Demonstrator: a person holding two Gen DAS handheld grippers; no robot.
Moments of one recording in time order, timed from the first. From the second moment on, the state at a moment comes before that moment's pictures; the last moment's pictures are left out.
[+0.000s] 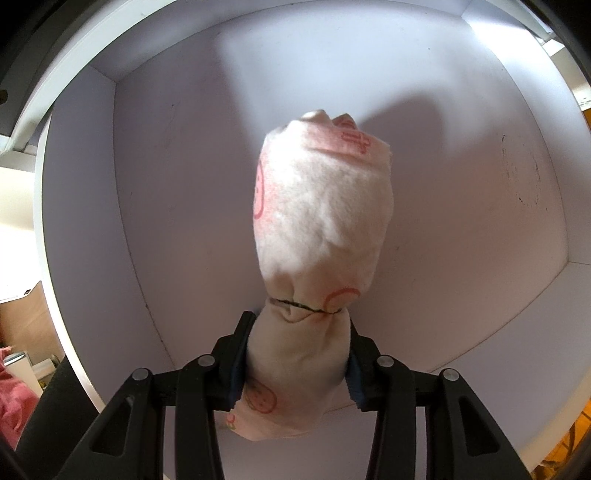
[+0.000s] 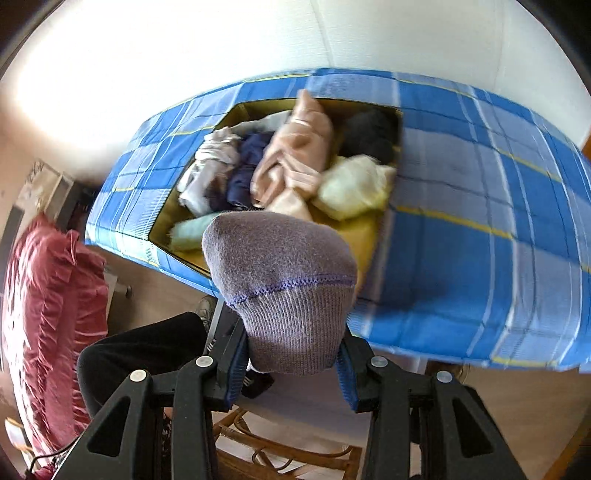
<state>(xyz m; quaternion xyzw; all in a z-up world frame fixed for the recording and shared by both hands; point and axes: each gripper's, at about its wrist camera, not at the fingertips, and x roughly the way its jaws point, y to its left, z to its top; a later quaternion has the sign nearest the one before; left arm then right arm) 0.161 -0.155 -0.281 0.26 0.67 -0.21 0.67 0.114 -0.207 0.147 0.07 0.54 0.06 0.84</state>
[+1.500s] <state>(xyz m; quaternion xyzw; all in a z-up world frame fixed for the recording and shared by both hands) 0.145 -0.133 -0.288 0.25 0.64 -0.22 0.69 0.167 -0.169 0.099 0.04 0.56 0.03 0.82</state>
